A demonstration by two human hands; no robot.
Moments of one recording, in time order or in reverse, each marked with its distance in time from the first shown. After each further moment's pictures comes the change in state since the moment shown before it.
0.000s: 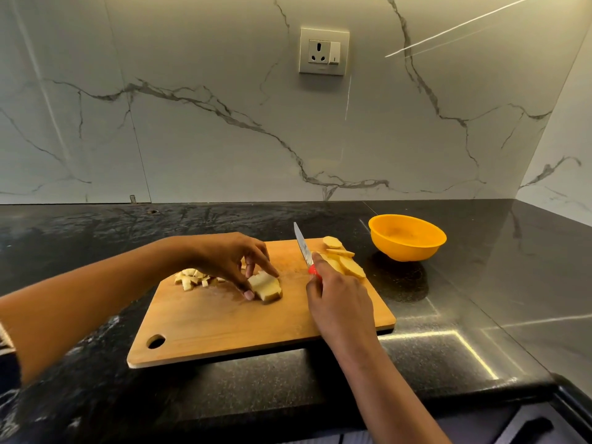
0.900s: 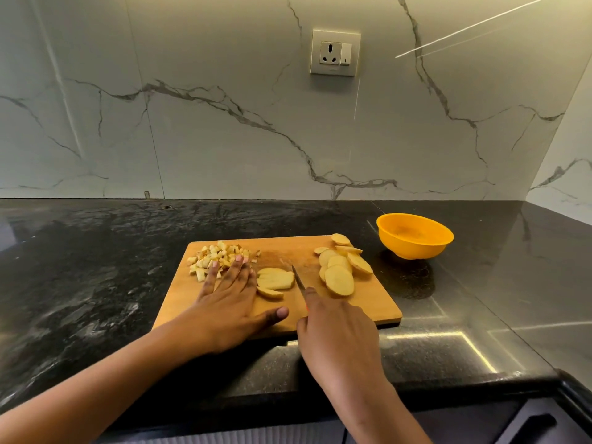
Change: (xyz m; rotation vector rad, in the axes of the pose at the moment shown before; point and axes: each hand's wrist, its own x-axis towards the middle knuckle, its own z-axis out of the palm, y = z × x) left_hand -0.045 0.054 0.091 0.232 0.229 -0.509; right_hand -0.047 -0.025 -0.010 -0.249 -0.202 -0.082
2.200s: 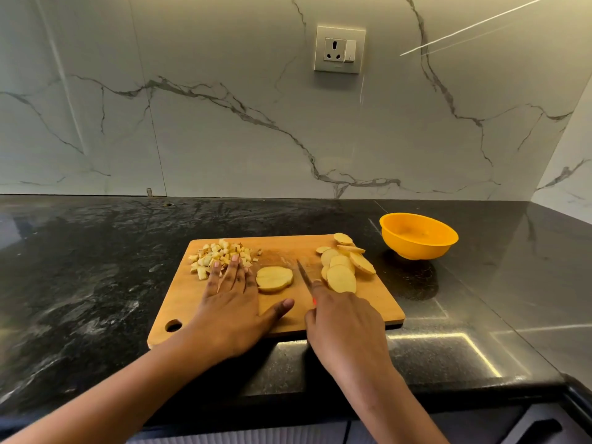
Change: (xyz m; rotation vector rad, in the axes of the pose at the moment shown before) left_hand -0.002 0.017 0.001 0.020 0.054 -0.160; right_hand 0.011 0.009 -0.003 -0.003 -0.011 -0.034
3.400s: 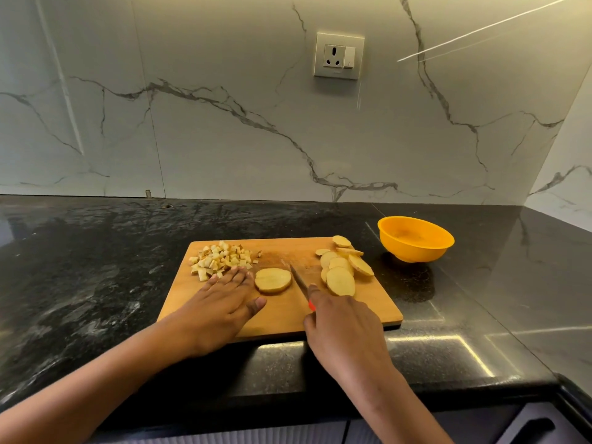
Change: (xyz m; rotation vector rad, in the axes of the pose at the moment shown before) left_hand -0.007 -0.035 -0.007 -0.244 -0.105 0.247; right_hand -0.003 0.001 0.001 0.007 0.022 -0.042
